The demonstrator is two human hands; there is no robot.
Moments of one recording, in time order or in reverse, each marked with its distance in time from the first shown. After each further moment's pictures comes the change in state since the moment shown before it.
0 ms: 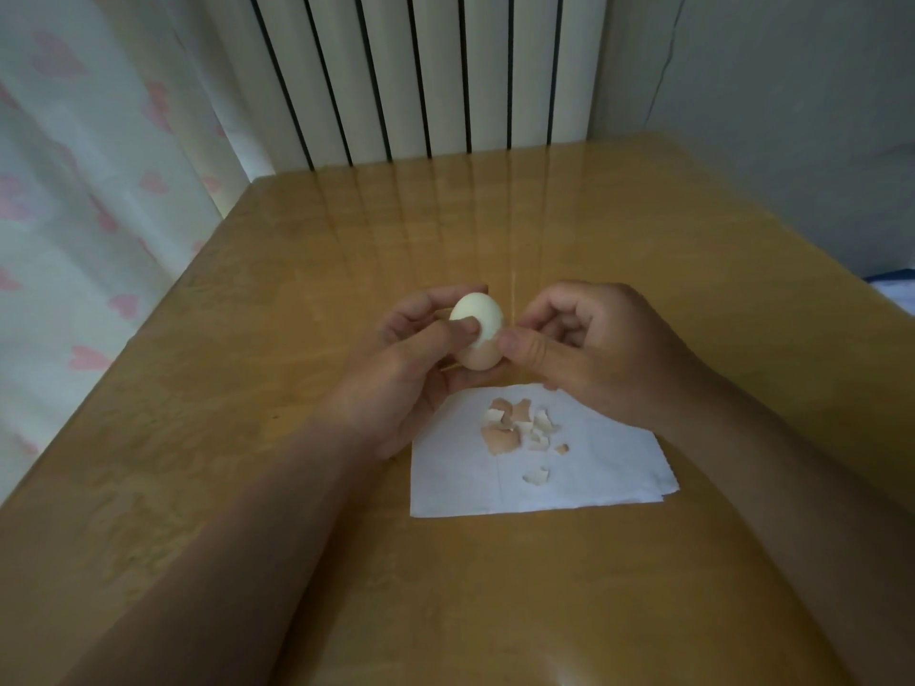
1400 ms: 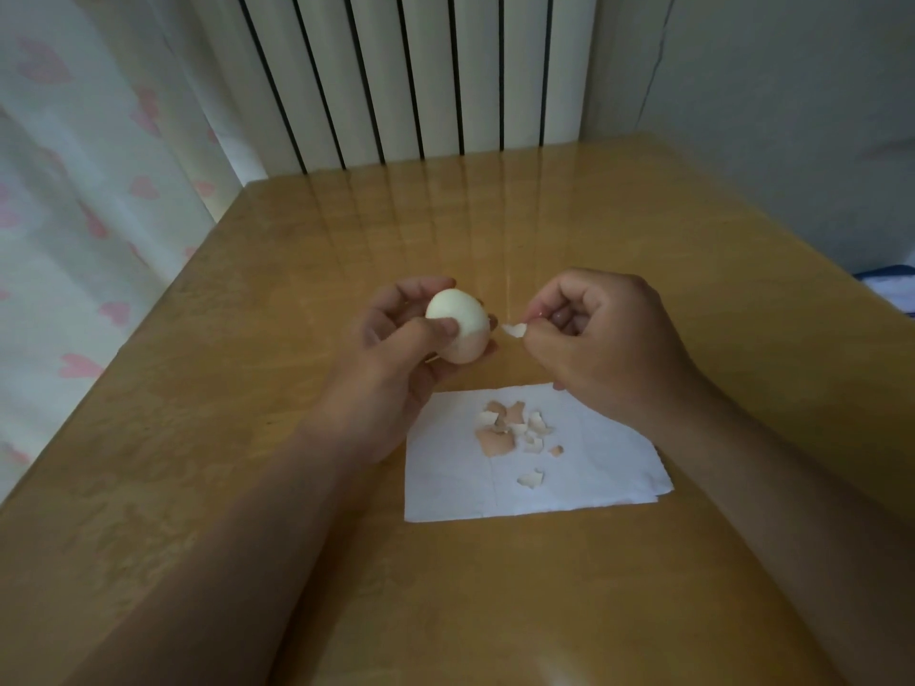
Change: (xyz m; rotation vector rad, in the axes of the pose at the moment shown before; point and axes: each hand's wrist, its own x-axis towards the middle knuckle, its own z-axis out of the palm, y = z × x) left_hand 0.002 -0.002 -0.005 0.022 0.053 0.102; right_hand 0.002 0.003 0.004 -0.072 0.253 -0.021
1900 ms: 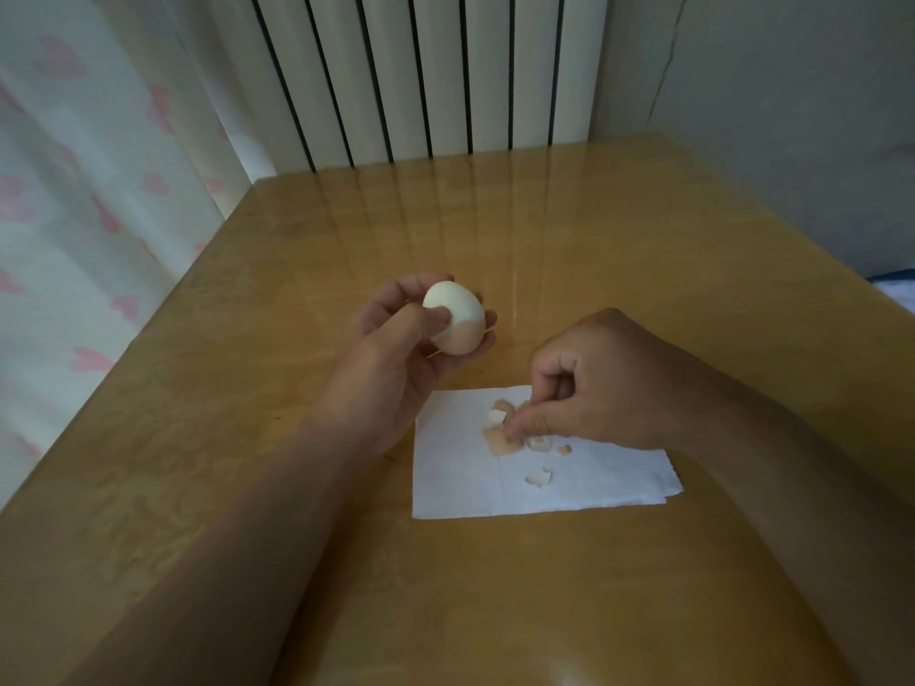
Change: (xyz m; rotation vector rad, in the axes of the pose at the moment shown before) left_hand 0.003 0.004 0.000 -0.061 0.040 -0.006; right_hand -0.004 -0.004 -0.012 -0.157 -0.534 -0.084
